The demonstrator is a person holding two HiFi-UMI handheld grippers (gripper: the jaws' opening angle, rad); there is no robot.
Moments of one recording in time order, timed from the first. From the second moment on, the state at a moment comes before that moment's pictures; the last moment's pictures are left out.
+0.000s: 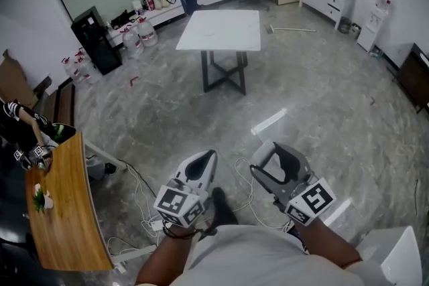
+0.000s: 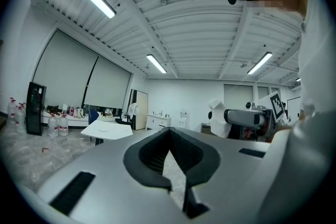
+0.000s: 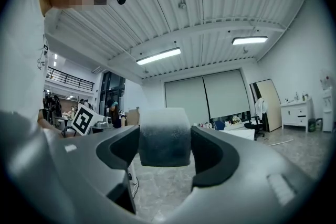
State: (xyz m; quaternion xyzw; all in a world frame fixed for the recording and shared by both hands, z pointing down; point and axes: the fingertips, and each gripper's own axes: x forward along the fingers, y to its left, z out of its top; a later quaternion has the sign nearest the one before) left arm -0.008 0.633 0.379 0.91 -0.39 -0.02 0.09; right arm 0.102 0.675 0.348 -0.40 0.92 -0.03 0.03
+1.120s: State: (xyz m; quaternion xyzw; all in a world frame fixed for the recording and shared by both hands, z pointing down) left arm -0.162 0.248 0.343 0.91 -0.40 -0.03 0.07; right arm -0.026 0.285 0.325 -0.42 0.91 -0.04 0.05
